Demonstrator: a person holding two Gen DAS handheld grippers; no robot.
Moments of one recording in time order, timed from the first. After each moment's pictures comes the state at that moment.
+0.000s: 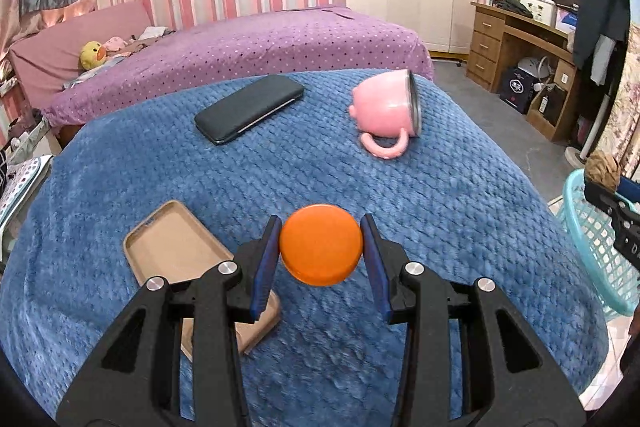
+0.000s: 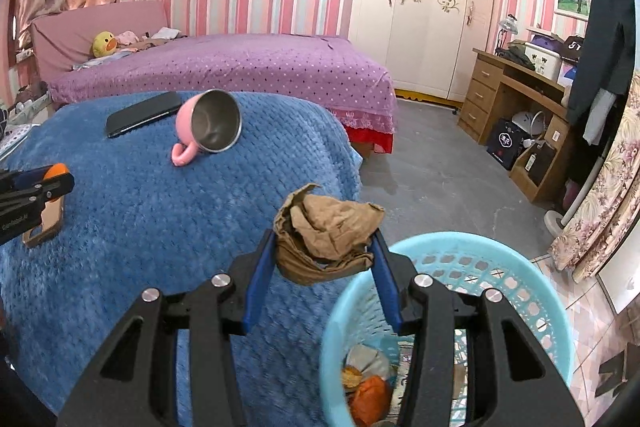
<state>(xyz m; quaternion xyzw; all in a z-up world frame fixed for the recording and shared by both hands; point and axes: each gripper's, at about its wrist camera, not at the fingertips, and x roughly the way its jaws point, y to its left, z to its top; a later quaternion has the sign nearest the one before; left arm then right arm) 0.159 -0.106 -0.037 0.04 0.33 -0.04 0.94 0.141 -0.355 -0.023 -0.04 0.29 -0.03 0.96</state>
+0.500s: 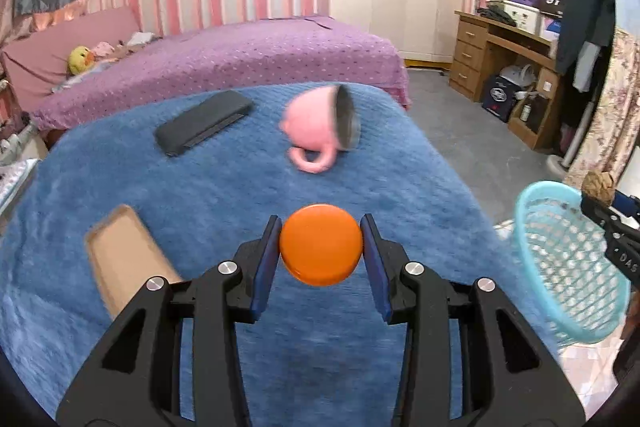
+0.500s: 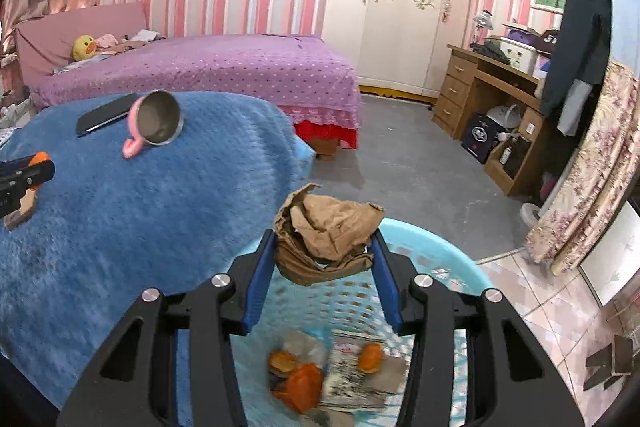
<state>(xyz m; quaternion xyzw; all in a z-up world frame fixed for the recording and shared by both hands) 0.144 -0.173 -0.024 0.02 0.32 -0.07 0.94 0.116 -0.429 -0.021 -0.05 0.29 -0.08 0.95</state>
